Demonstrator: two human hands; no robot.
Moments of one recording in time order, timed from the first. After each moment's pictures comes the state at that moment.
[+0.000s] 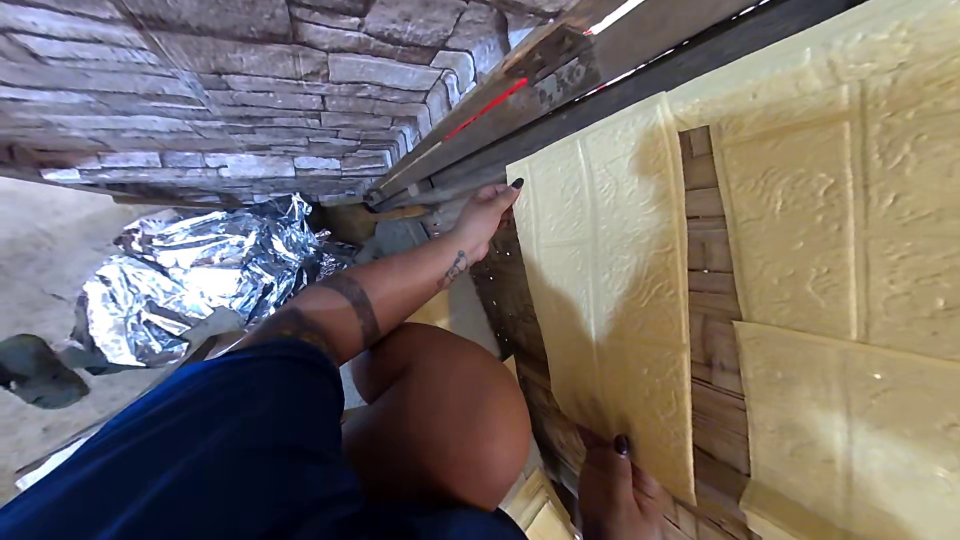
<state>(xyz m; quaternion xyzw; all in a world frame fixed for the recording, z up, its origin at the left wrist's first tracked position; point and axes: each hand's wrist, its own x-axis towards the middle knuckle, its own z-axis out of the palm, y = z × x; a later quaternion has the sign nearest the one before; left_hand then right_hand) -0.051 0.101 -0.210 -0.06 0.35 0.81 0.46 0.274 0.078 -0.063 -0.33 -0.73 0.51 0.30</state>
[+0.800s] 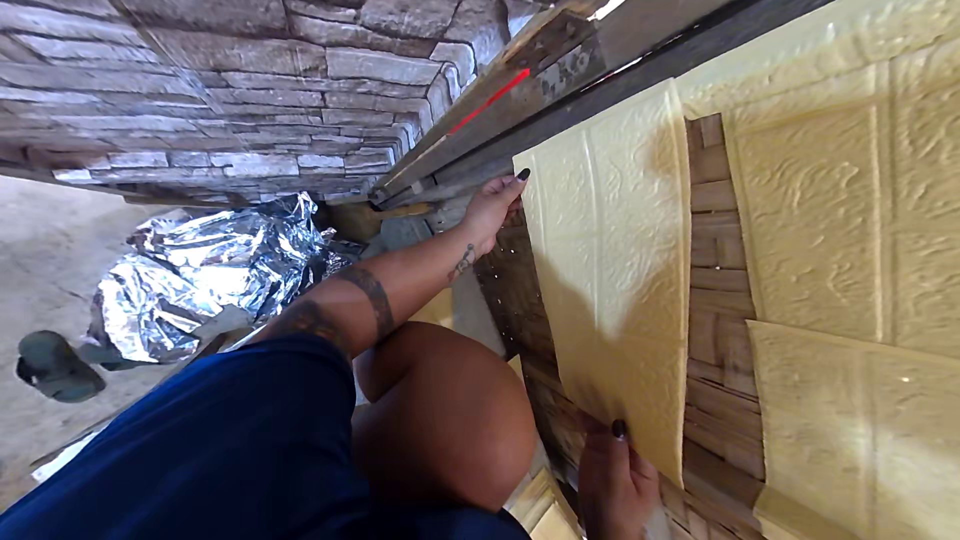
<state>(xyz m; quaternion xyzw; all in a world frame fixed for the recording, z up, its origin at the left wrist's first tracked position) -0.054 0.112 -0.208 -0.06 0.36 0.82 0.44 0.277 0.095 -0.078 -0.34 -0.74 0.50 0.30</state>
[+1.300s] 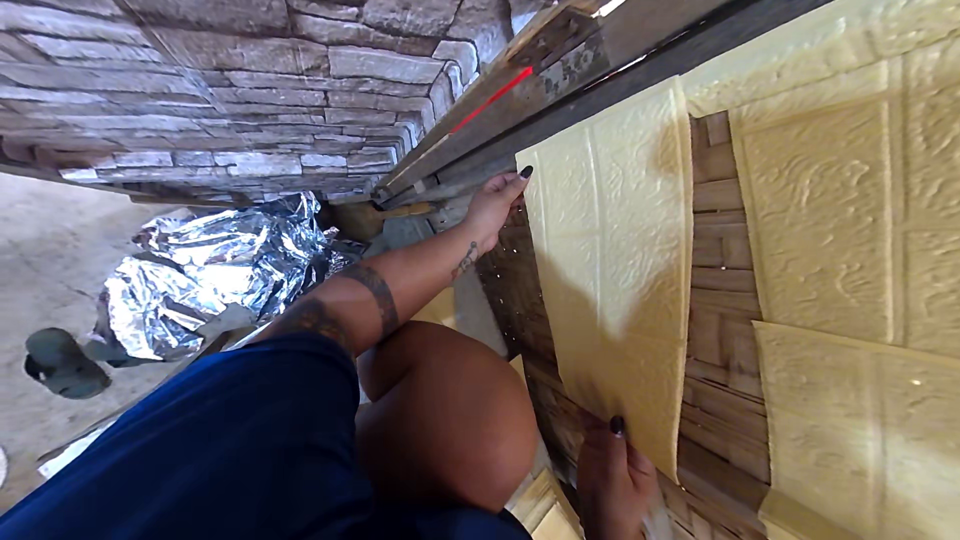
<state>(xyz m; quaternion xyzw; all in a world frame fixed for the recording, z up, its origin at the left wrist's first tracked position) -0.054 0.116 -0.212 -0.06 0.36 0.83 0.42 0.276 0.097 -0.084 -0.34 -0.73 0.52 0.30</state>
